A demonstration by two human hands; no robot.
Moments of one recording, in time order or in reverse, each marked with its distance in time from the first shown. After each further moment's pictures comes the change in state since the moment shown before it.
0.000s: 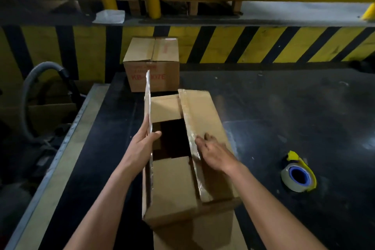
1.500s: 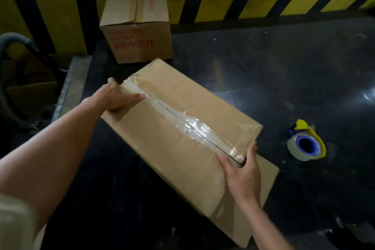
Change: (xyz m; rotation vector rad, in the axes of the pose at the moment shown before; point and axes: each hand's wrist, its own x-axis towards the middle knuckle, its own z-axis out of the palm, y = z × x) left_hand 0.187 -0.034 -0.076 1.019 0.110 -0.412; right_hand -0.072 0.037 0.078 0.637 0.602 0.436
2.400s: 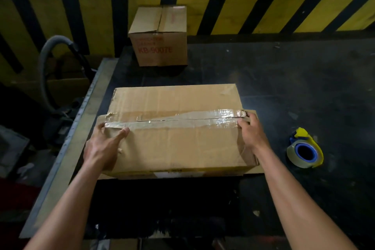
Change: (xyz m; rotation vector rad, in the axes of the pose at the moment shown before) left_hand -0.190 -0.109 0.054 -0.492 0.202 -0.219; right_hand 0.097 -0.025 -0.043 -0.052 -0.242 -0.104
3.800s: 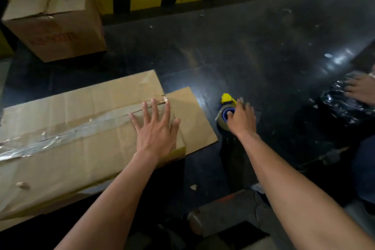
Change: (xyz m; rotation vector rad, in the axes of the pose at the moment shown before) left_hand -0.170 0.163 0.272 0.702 -0.217 0.868; right_hand 0.051 0.183 -0.147 -0.565 0.277 0.160
